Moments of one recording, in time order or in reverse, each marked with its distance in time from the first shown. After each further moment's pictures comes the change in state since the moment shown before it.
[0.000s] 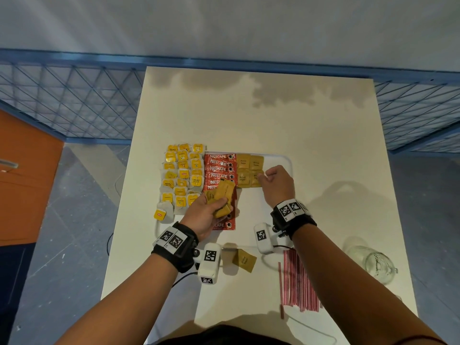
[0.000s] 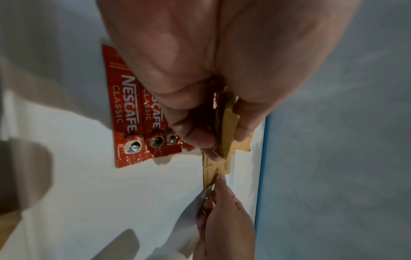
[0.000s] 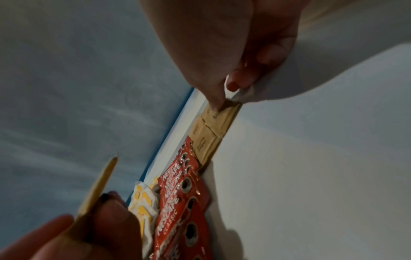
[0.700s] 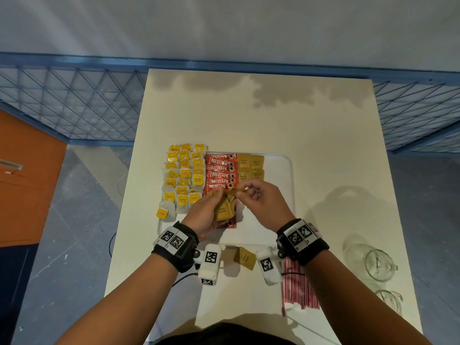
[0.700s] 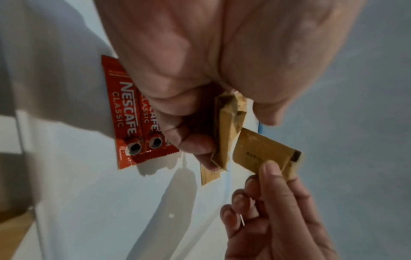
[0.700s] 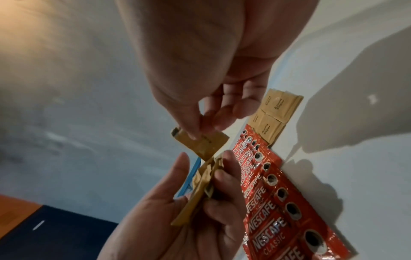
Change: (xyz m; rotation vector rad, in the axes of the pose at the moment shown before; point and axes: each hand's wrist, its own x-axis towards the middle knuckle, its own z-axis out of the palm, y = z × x) left_hand -0.009 0.001 0.002 0.033 -0.039 -0.016; right_hand -0.078 -0.030 -0.016 0.270 -0.335 -0.379
